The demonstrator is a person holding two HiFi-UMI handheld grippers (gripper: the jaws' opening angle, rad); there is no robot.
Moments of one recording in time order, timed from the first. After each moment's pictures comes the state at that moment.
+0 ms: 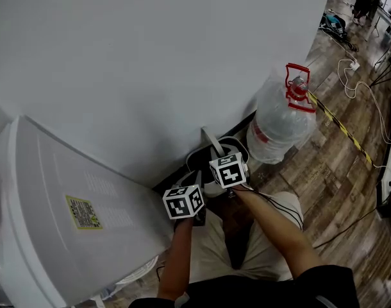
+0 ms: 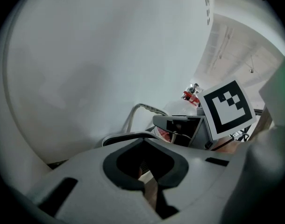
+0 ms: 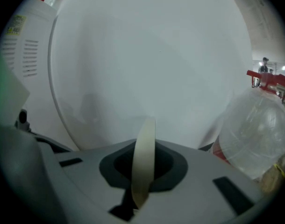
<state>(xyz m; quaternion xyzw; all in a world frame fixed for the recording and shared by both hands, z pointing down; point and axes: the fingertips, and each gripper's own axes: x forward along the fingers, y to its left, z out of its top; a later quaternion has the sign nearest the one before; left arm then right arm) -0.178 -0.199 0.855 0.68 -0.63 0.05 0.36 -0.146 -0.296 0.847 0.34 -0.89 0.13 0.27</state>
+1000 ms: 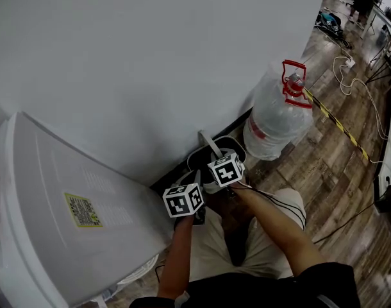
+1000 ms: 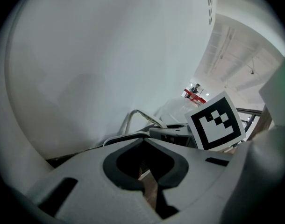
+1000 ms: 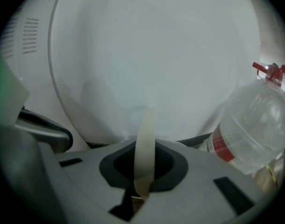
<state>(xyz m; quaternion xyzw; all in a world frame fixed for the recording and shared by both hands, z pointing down) -0.175 -0.193 0.868 0.68 -0.63 0.05 0.37 -0.138 -0.283 0.892 0.32 -0.87 0.12 0.35</state>
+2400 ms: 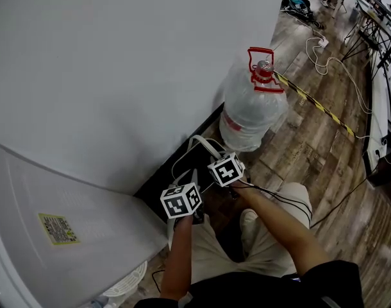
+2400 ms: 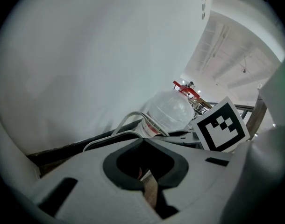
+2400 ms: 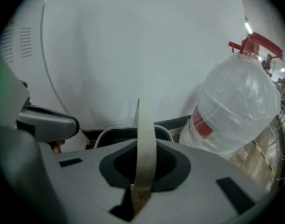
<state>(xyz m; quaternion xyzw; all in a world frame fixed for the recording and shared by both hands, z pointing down) -0.110 -0.213 0.882 0.72 -0.59 0.06 0.37 -0.048 -0.282 0.919 0.35 -0.84 0.17 0.38</state>
